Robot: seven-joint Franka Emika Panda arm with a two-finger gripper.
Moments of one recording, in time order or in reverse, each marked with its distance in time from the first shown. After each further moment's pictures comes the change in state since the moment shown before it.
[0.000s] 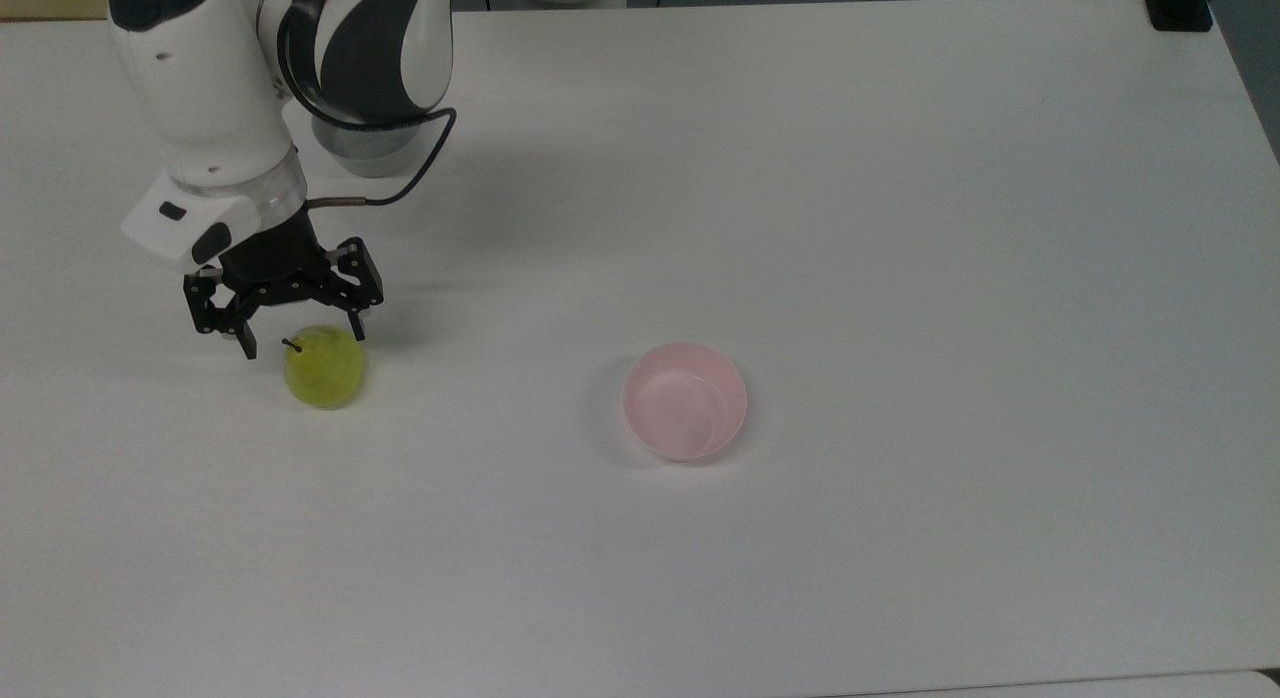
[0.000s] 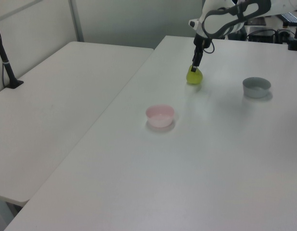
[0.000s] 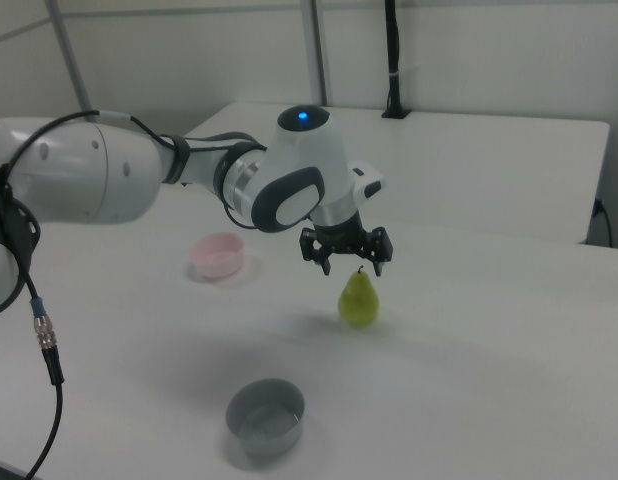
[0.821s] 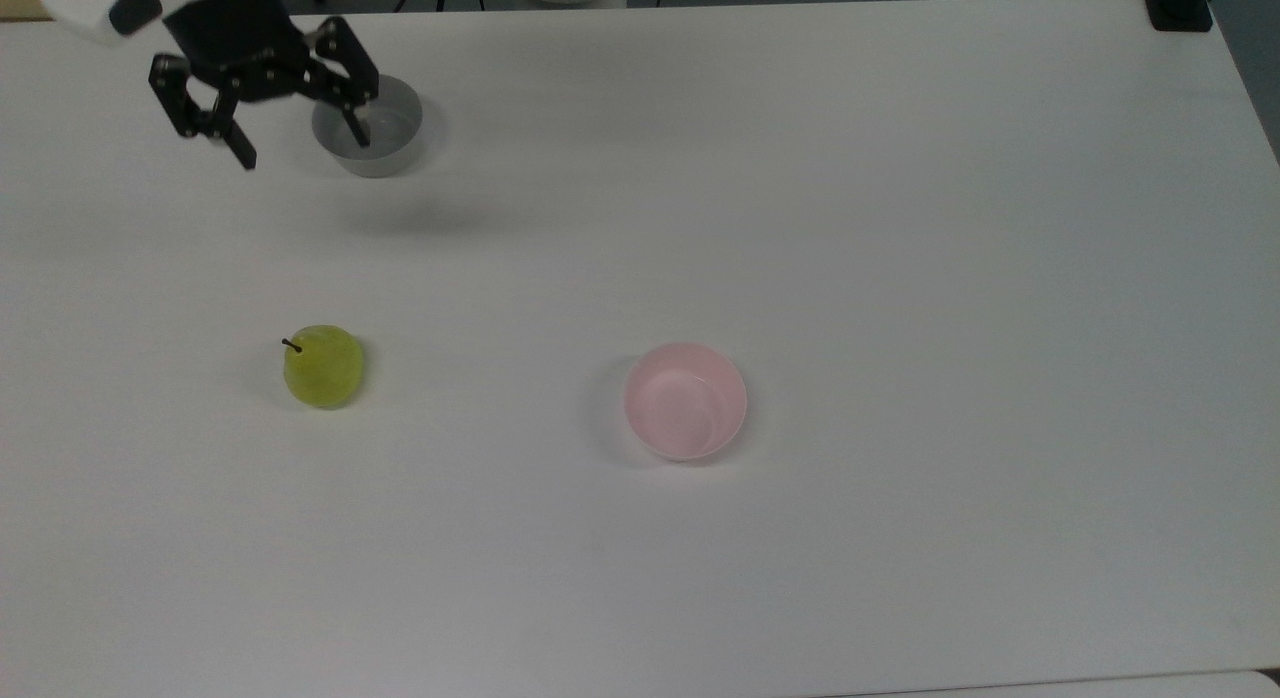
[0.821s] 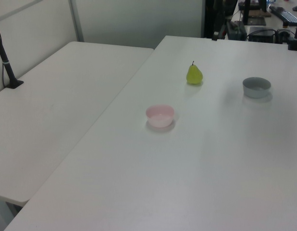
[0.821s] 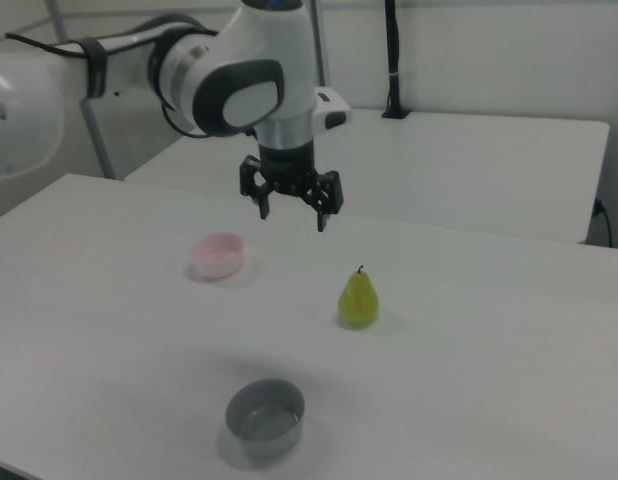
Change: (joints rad) arm -0.027 -0.315 -0.001 0.017 0.002 -0.506 0.131
